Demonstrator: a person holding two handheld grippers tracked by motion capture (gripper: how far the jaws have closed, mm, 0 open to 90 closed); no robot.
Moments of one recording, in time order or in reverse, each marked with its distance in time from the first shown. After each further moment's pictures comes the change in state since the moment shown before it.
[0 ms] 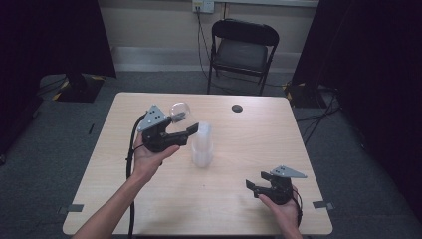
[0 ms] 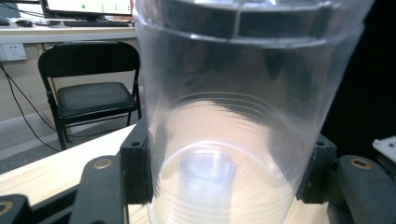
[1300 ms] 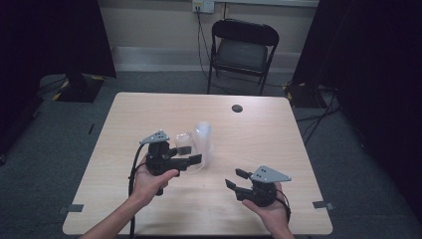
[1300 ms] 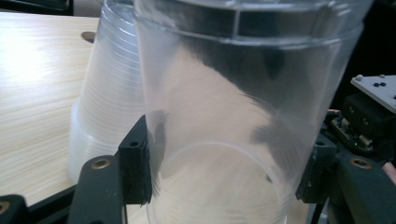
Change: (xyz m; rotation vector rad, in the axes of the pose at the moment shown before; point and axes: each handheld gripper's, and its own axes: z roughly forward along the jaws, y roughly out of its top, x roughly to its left) left arm -0.011 -0.060 0.000 0.193 -0.238 -0.342; right arm 0.066 0.030 -0.001 -0.142 0.170 -0.220
